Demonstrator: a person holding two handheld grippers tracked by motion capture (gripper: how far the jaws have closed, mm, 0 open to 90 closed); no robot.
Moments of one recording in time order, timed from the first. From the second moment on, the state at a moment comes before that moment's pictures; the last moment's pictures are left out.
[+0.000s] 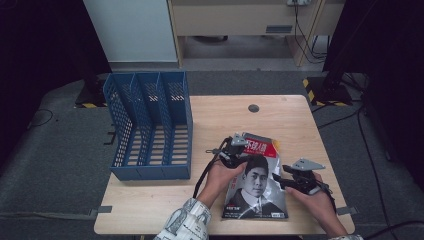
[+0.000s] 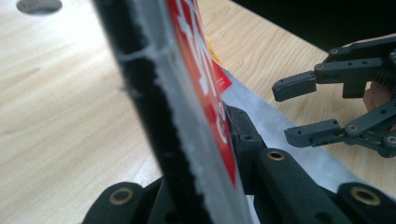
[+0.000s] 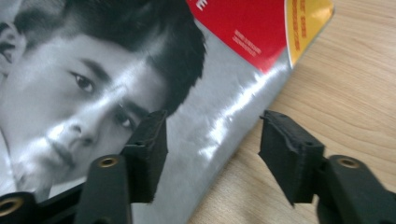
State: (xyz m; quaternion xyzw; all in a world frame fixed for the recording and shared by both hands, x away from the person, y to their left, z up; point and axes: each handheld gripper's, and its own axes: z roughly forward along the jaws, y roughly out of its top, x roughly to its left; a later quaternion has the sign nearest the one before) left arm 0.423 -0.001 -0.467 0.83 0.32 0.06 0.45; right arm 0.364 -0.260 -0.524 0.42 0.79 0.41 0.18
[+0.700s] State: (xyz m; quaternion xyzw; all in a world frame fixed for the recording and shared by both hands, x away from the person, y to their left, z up) left arm 0.436 -0.001 -0.404 0.83 0.26 0.07 0.49; right arm 0.366 -0.258 -0.510 0.42 0.77 0.44 0.20
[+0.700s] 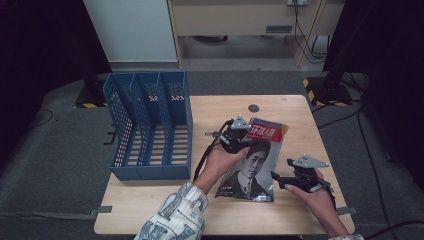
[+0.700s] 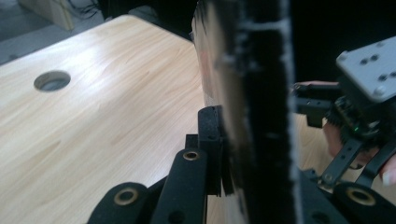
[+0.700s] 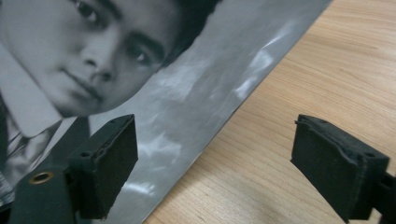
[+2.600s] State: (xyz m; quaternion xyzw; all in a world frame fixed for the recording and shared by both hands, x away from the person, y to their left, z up) left arm 0.439 0.012 -0.333 0.81 0.20 0.07 0.54; right arm 0.397 -0.220 -0.496 0.33 0.83 0.42 0.19
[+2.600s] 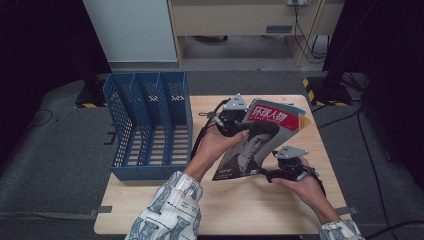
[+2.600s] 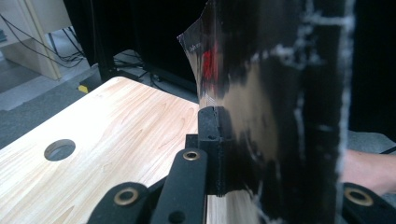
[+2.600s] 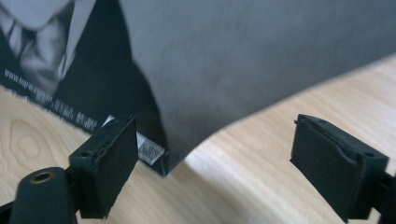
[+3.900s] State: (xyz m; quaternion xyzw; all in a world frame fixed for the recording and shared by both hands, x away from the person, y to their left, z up) left arm 0.440 0.025 -0.338 0.81 0.19 0.04 0.55; right arm 0.405 -0.225 -0.477 0.30 0.84 0.42 0.16
